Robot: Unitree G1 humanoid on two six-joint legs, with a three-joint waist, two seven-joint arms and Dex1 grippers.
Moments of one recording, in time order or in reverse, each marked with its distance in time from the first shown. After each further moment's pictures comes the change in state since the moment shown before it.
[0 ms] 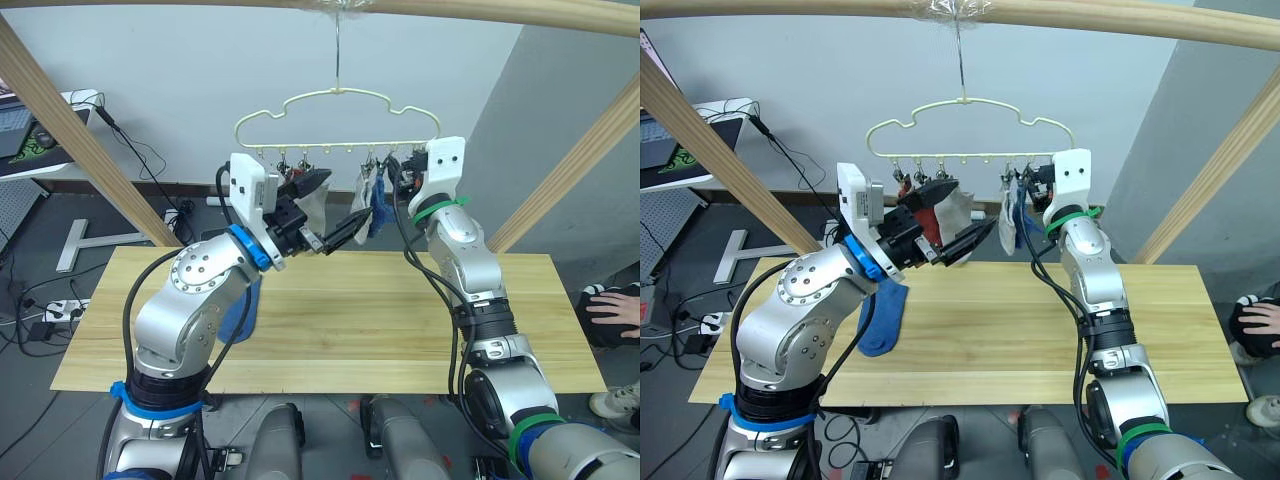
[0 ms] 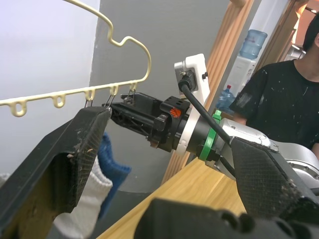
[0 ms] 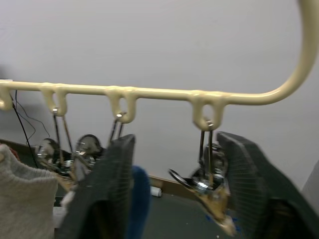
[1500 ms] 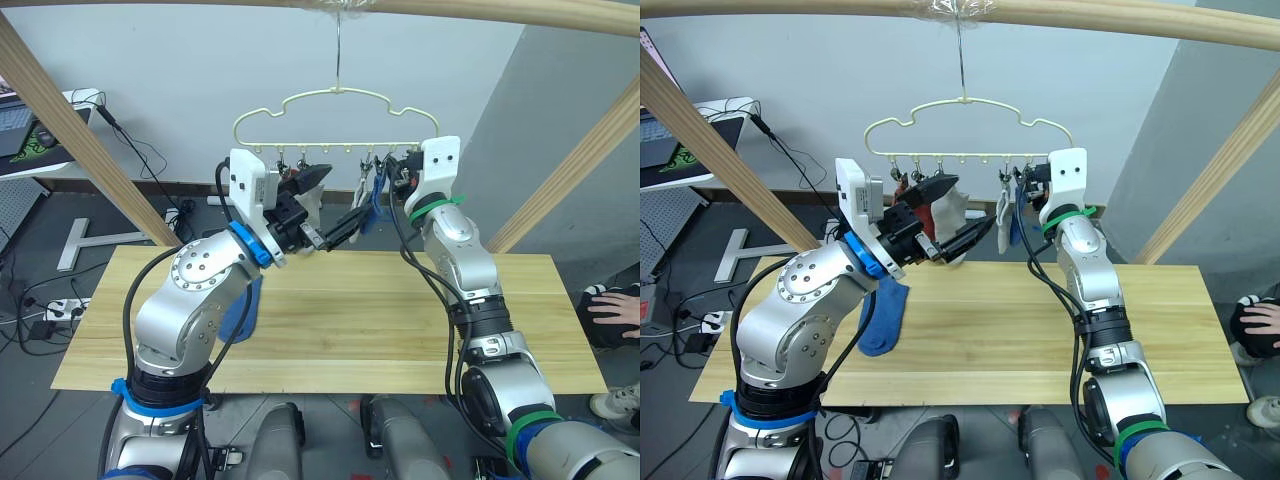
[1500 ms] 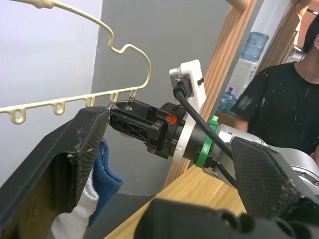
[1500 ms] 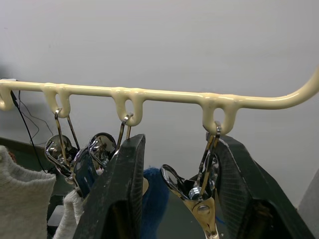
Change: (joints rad) left arm -0.014 -0.003 -0.002 0.000 0.000 0.000 0.012; right arm -0.018 0.014 0.002 0.028 0.001 -0.001 0.007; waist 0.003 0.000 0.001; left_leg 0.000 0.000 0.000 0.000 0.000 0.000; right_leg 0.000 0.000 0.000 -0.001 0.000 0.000
